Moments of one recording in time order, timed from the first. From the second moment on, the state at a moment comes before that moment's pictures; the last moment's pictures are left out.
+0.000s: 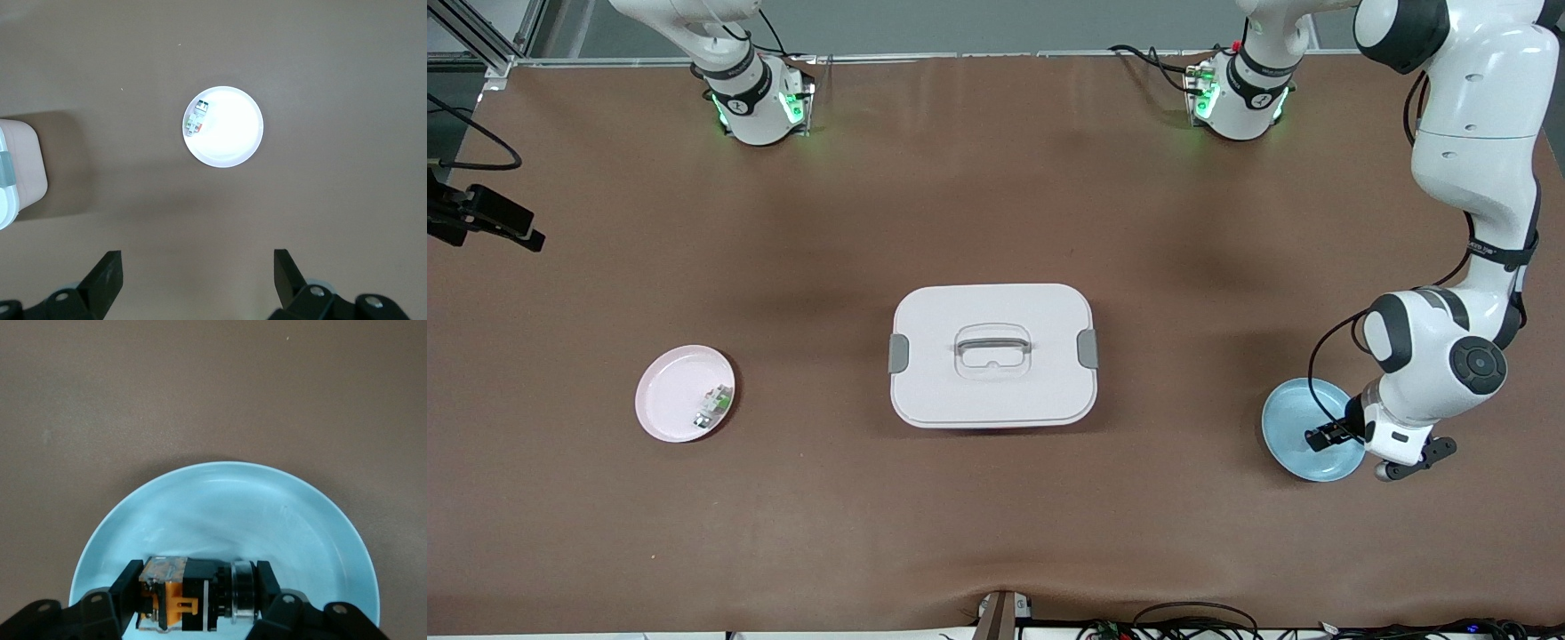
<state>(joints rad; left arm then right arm) 0.13 0.74 -0.06 -1.64 0.03 2.50 -0.33 -0.04 0.03 -0.03 -1.49 0.02 1.50 0.03</state>
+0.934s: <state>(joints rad) 0.12 0.50 -0.22 -1.62 0.02 2.10 -0.56 -0.04 0.03 -0.03 -1.49 0.02 1.50 0.03</state>
